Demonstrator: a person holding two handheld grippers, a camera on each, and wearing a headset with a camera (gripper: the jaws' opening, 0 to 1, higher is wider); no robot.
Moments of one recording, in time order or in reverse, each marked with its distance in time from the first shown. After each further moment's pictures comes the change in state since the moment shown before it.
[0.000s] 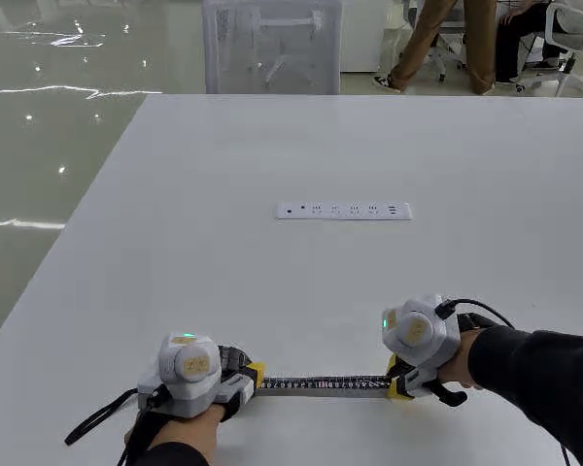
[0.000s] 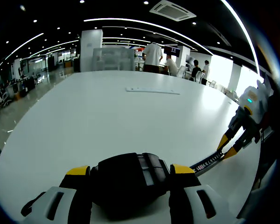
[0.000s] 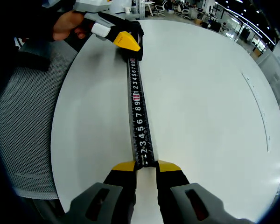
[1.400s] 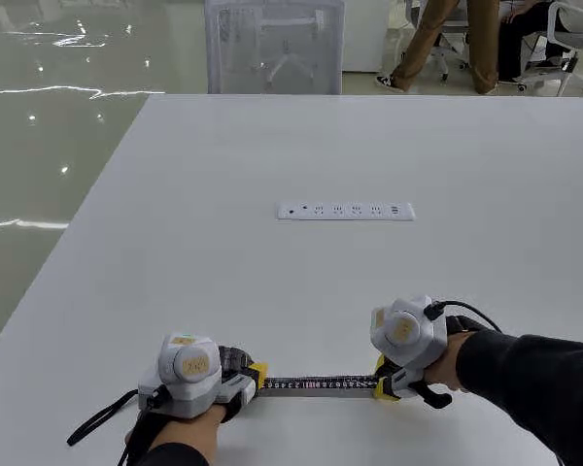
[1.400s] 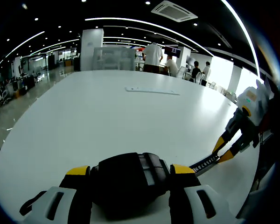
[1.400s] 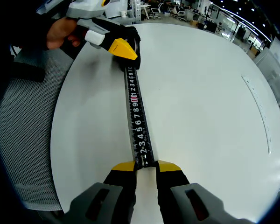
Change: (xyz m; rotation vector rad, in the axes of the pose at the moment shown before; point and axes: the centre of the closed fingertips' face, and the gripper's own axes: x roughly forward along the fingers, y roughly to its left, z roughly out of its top) left arm 0.001 0.000 0.000 -0.016 0.002 -0.008; right arm 0.008 0.000 0.020 0.032 -0.034 -0.009
